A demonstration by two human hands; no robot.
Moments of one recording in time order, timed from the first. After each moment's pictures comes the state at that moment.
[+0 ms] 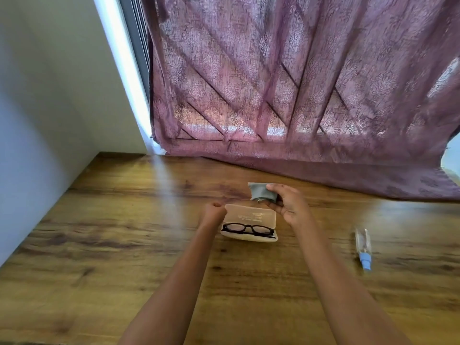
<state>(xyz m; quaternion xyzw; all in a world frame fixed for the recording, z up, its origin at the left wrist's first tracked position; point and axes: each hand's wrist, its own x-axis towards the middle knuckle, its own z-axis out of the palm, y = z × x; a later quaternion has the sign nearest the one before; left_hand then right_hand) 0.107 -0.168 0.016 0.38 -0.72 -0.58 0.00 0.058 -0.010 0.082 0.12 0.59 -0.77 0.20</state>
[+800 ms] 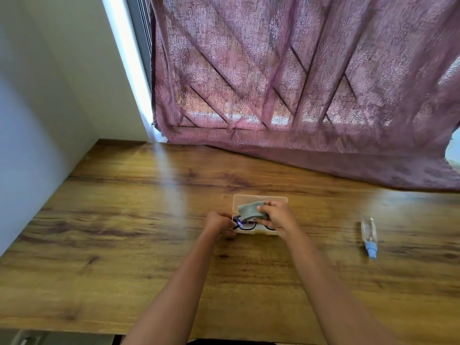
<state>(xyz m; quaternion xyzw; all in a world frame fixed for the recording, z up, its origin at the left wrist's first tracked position) 0.128 -0.169 -0.021 0.39 -0.61 -0.68 -0.11 0.082 -0.034 0.016 0.14 0.70 -0.66 0.25</state>
